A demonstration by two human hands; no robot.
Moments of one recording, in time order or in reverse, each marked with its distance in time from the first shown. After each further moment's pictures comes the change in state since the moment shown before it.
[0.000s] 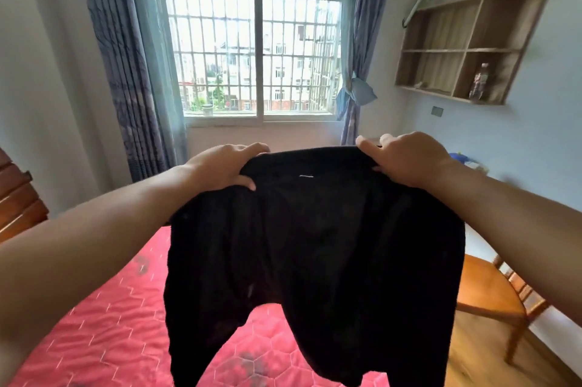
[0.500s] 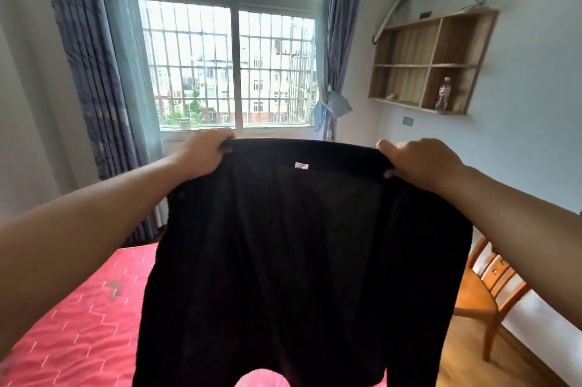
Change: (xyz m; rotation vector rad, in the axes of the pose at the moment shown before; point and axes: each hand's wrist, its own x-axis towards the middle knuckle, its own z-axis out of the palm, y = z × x) left_hand 0.034 -0.006 -0.028 -0.129 0.250 -0.174; right_hand -0.042 0.044 -0.007 0.163 -0.147 0.197
